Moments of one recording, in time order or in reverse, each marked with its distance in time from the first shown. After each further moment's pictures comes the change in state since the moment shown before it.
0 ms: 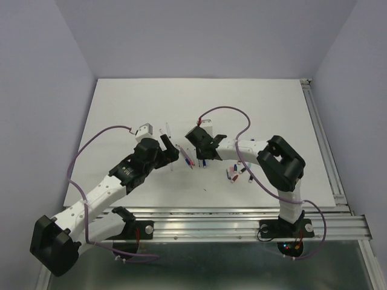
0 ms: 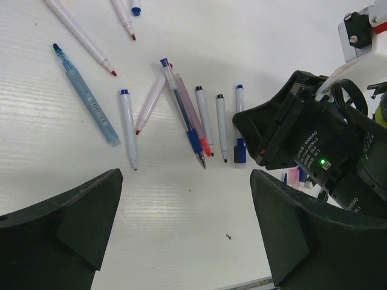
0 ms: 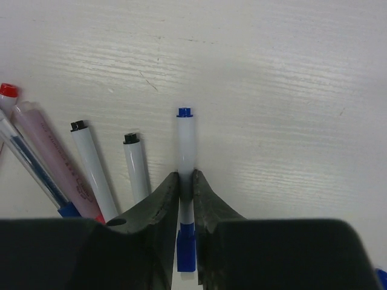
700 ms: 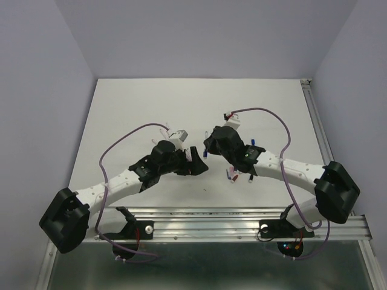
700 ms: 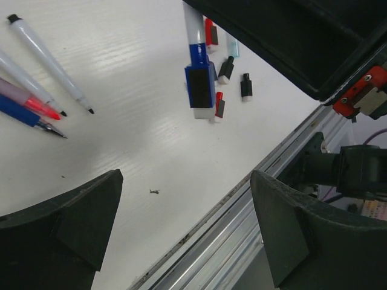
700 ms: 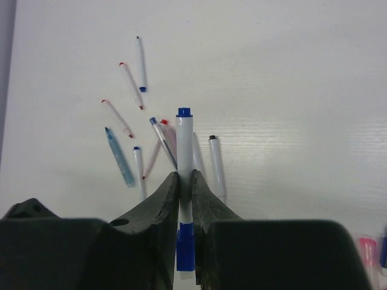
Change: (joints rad) left arm -0.104 0.199 -0.058 0.355 0.460 0.110; right arm 0.000 -0.518 -0.357 0.322 -0.012 0.185
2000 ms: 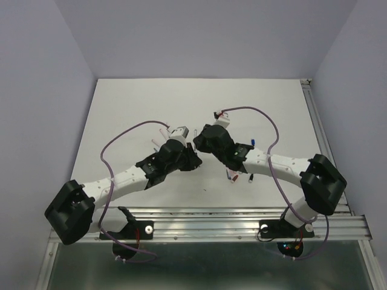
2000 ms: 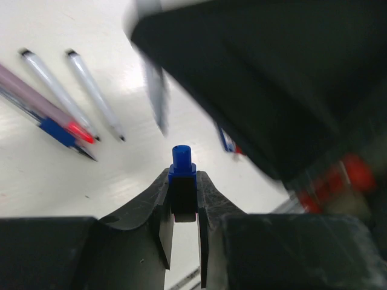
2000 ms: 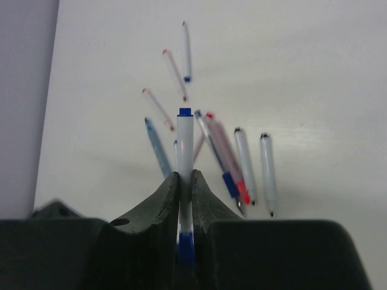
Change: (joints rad) left arm -0.092 0.105 0.084 0.006 -0.232 -0.030; right arm 0.024 0.057 0.014 0.125 -0.093 0.037
